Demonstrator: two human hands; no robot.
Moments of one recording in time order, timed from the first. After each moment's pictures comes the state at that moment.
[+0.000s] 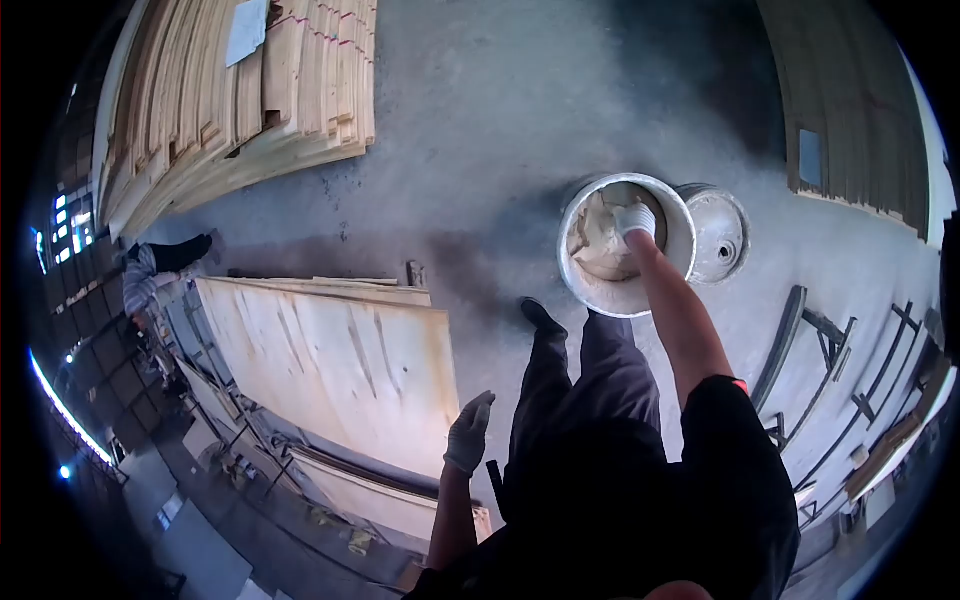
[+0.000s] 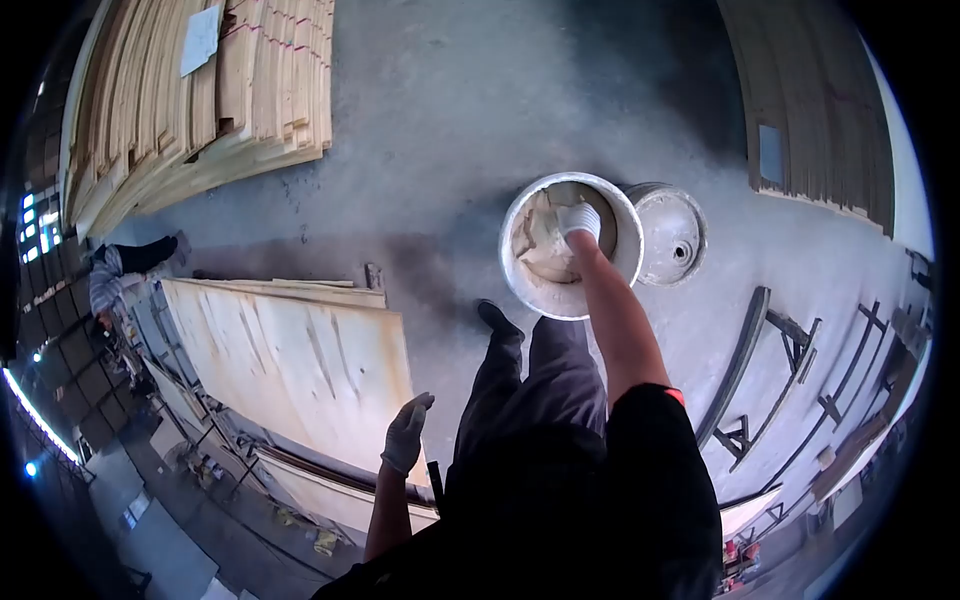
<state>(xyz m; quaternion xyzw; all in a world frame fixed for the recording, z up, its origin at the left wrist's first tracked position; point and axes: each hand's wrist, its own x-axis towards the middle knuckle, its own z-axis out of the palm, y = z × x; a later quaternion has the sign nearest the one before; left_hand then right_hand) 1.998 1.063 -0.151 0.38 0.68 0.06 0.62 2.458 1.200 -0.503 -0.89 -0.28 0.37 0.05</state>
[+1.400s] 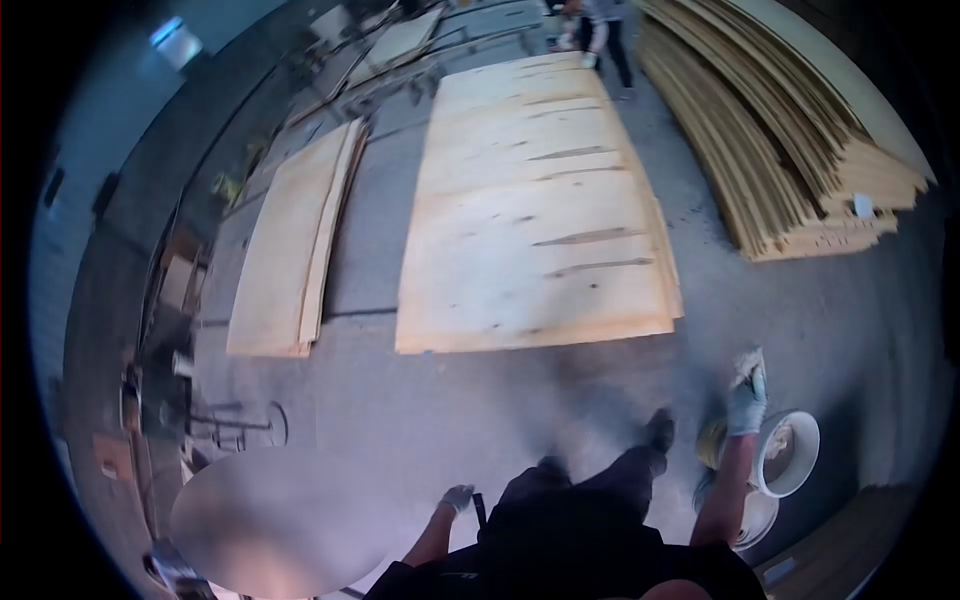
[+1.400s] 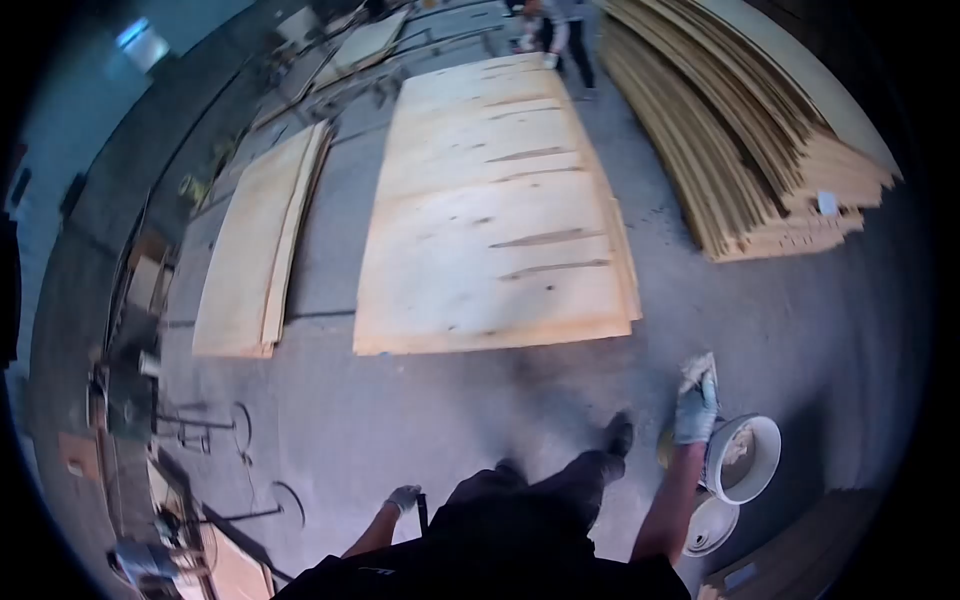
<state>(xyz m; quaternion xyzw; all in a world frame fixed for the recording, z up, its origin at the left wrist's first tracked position) 1.786 0.176 -0.325 0.29 0.85 -0.02 0.43 1.989 0.909 -0.134 -0.15 -0.29 0.86 0.38</state>
